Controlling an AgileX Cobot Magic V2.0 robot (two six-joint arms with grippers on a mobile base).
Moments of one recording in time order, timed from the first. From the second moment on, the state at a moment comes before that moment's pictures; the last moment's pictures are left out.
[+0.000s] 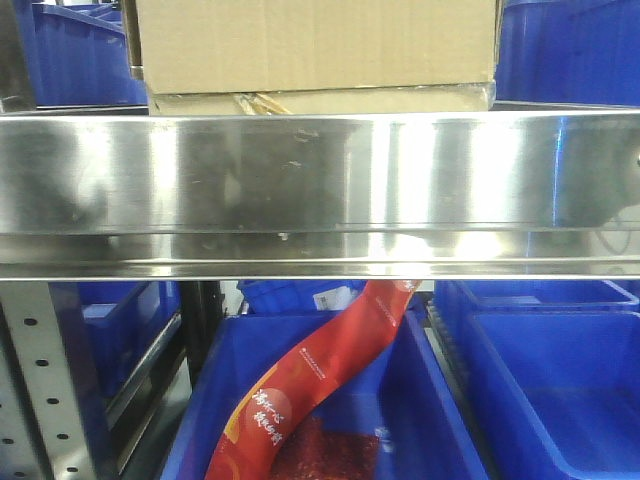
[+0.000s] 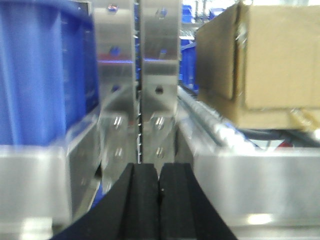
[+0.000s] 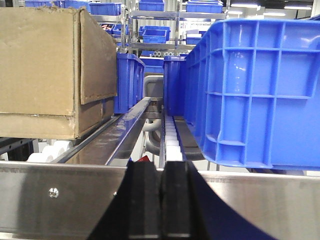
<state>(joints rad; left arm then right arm) -0.02 0.01 -0.03 0.01 0.09 0.00 -0.09 0.00 0.00 0.08 -0.02 -0.06</state>
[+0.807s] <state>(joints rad) -0.02 0.01 0.00 0.00 0.04 0.00 -0.09 0.00 0.00 0.08 -0.02 -0.06</state>
